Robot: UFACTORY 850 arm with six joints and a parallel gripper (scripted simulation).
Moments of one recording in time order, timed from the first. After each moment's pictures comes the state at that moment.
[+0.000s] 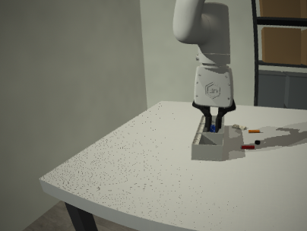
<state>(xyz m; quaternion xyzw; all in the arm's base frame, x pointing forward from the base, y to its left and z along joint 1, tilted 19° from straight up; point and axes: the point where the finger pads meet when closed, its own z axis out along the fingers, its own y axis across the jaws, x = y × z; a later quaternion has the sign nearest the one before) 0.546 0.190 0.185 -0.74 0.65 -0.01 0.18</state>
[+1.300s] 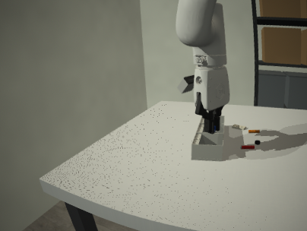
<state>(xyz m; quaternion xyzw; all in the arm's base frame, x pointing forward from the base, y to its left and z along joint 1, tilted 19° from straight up) 0.549 0.194 0.186 -0.97 0.19 -0.10 0.11</state>
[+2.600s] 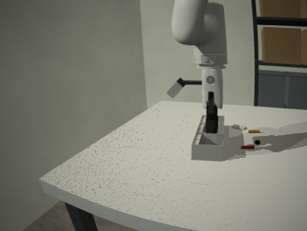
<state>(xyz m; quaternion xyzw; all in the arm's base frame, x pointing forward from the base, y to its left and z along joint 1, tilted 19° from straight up) 0.549 0.194 0.186 -0.98 -0.12 -0.13 0.10</state>
